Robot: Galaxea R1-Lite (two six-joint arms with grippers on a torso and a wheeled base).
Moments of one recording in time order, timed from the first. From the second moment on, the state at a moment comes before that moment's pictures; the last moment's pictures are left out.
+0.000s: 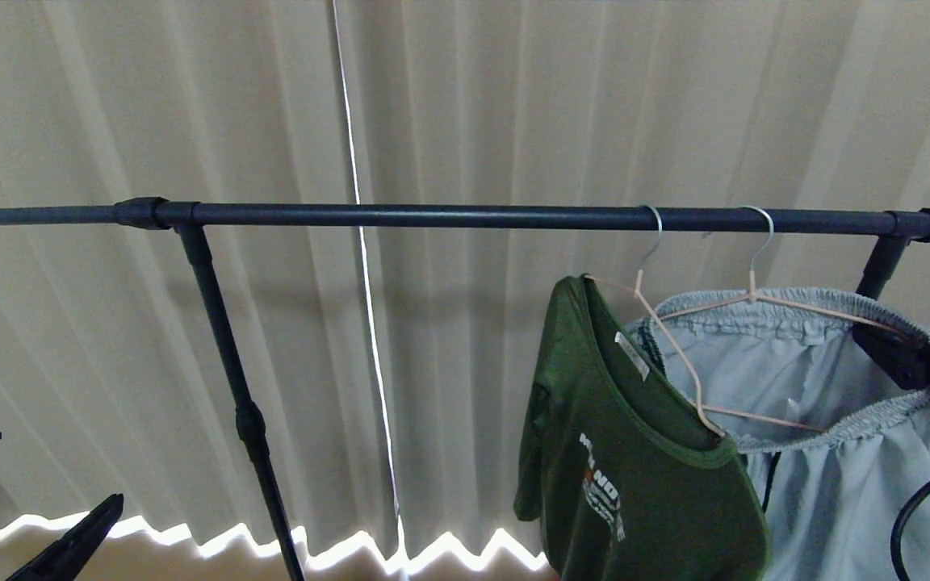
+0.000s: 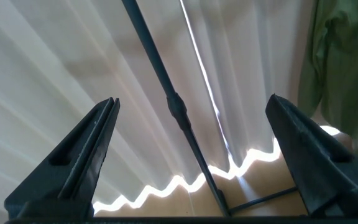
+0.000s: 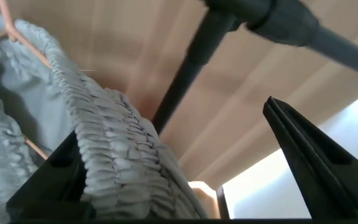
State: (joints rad) left arm -0.20 0.69 -0.25 -0.30 0.01 0.35; right arm 0.06 1.17 -0.60 -0.35 -0.21 -0.32
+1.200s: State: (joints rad) left arm -0.20 0.65 -0.19 -0.30 0.02 0.34; right arm 0.05 0.96 -0.50 -0.34 0.23 -0.24
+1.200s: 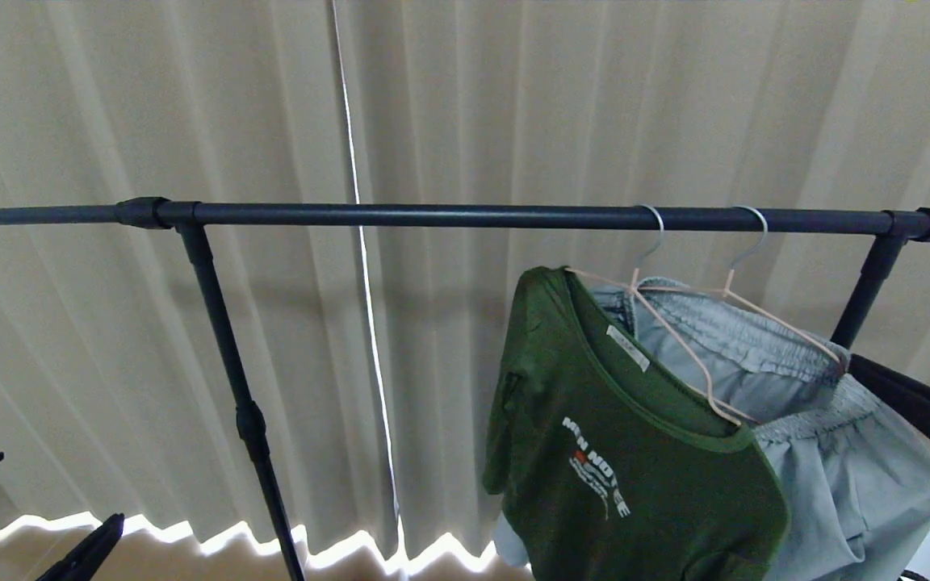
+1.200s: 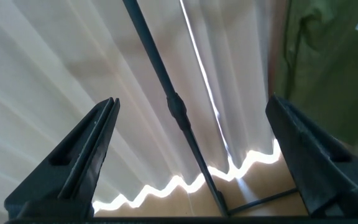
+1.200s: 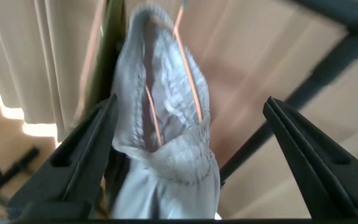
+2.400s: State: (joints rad) left arm -0.06 0.12 -0.13 0.27 0.07 0.12; right arm 0.01 0.09 -0.27 0.27 0.14 -0.09
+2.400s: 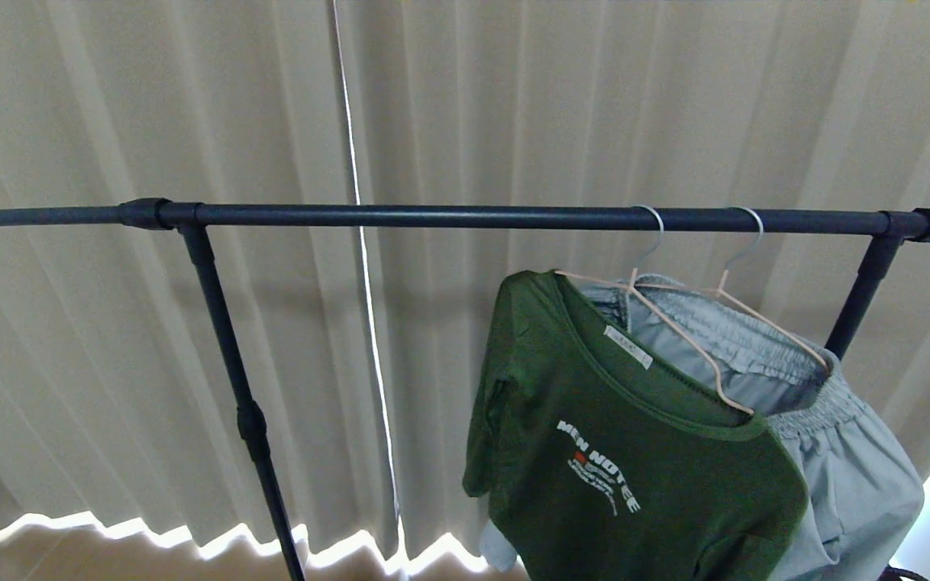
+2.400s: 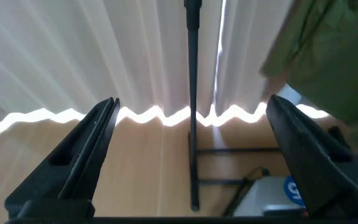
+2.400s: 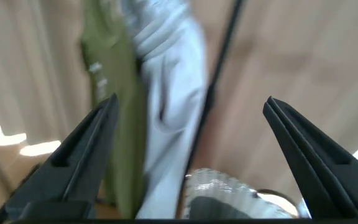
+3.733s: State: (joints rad) left arm -0.06 0.07 0.00 0.01 0.04 0.08; right arm 0.00 0.01 -0.01 0.04 -0.06 0.02
